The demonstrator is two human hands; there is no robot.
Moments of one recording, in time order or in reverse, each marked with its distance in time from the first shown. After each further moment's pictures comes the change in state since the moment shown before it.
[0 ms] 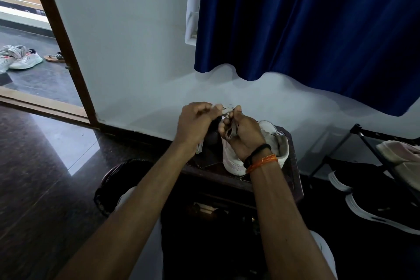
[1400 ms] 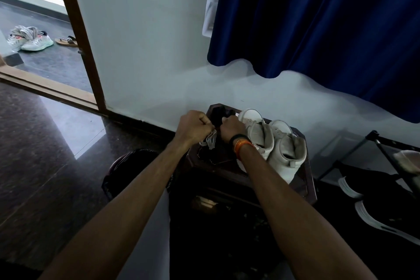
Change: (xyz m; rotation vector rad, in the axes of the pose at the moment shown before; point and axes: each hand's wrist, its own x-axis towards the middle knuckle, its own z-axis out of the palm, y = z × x) left_hand 0.028 -0.063 -0.042 0.503 -0.037 -0.108; right_hand 0.069 0.053 0.027 -1.366 0.106 0.031
